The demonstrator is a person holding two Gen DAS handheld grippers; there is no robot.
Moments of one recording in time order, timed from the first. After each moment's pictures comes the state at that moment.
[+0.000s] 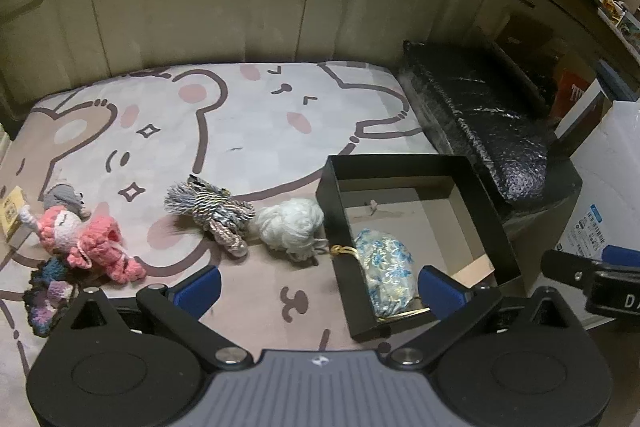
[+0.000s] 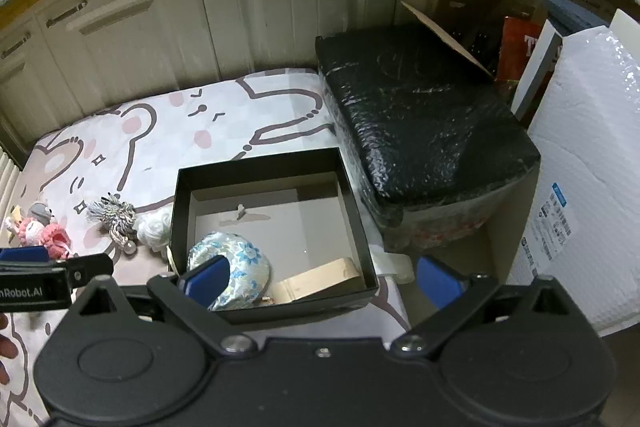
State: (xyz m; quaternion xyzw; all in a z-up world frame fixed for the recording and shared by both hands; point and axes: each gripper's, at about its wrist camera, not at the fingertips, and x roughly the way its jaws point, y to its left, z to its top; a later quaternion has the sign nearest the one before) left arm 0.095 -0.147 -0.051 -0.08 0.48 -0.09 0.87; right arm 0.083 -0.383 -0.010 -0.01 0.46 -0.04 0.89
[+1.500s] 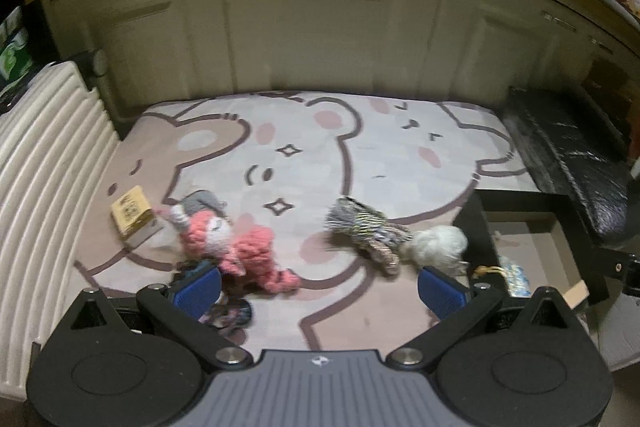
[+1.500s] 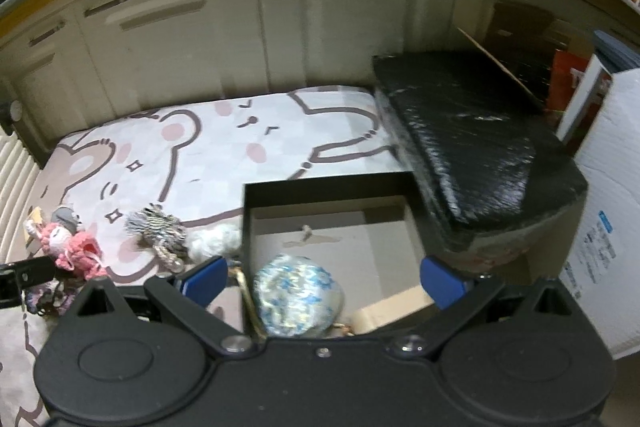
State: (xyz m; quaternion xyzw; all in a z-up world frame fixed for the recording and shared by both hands) left arm 0.071 -0.040 -0.045 -0.06 0.44 0.03 0.90; right arm 0.098 -0.305 -0.021 -0.02 0.43 0.00 0.90
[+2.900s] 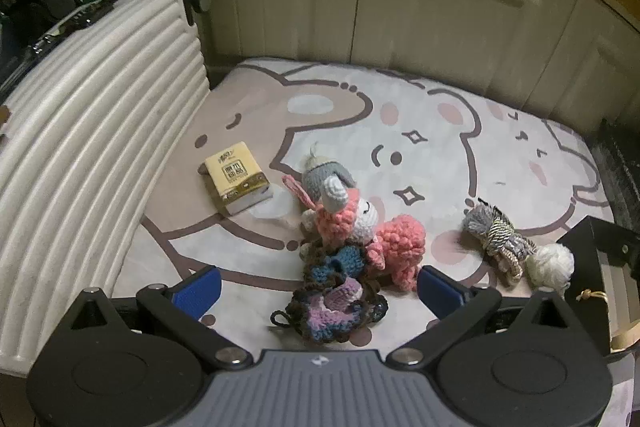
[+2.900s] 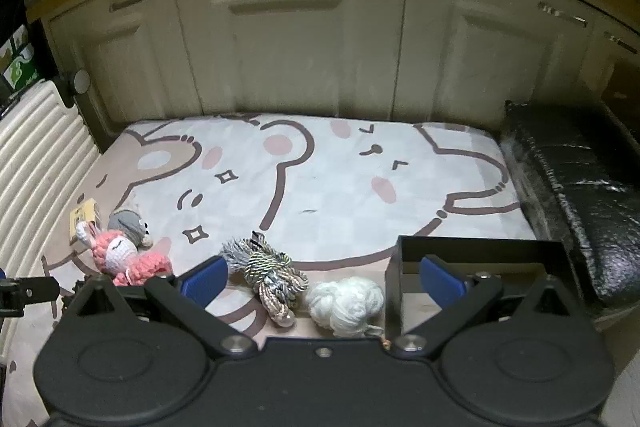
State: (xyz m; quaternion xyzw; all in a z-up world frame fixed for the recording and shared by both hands) left arm 0.077 0.069 -0.084 -0.11 0.47 0.10 0.87; right arm 0.145 -0.194 -0.055 -0.06 0.39 0.12 0.91
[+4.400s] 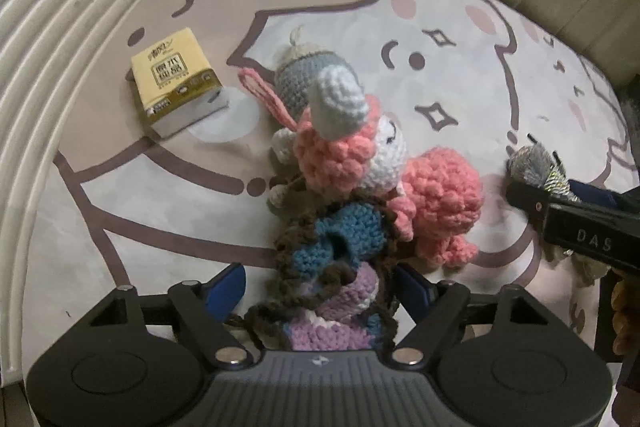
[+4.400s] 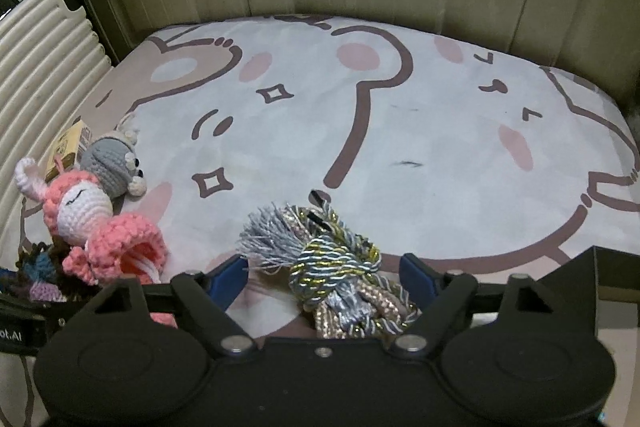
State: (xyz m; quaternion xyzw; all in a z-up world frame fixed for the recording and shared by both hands) left arm 0.139 0.081 -0.186 -0.14 0.58 0.05 0.80; right arm 0.221 -0.129 -0.167 -0.10 0.47 0.21 0.85
